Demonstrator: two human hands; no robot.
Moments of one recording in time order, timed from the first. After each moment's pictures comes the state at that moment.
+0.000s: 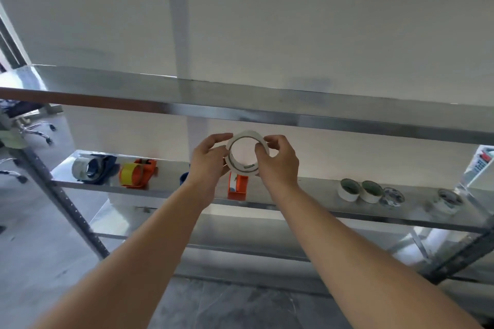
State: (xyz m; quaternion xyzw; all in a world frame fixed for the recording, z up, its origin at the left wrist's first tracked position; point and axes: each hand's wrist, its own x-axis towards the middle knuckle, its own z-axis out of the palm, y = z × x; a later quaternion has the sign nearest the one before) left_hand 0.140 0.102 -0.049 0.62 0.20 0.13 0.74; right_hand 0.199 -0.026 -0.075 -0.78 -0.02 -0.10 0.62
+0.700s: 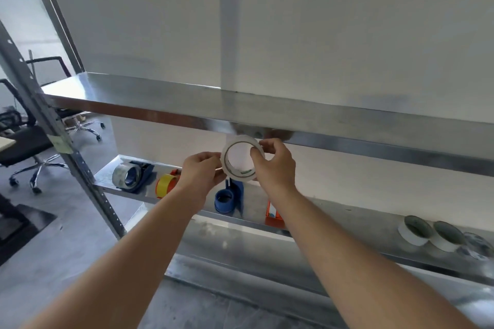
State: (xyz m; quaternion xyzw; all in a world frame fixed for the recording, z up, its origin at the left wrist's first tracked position) left_hand 0.200 0.242 -0.080 0.59 0.32 0.15 0.73; right_hand 0.275 0.104 -0.092 -0.79 -0.11 -0.05 0.61
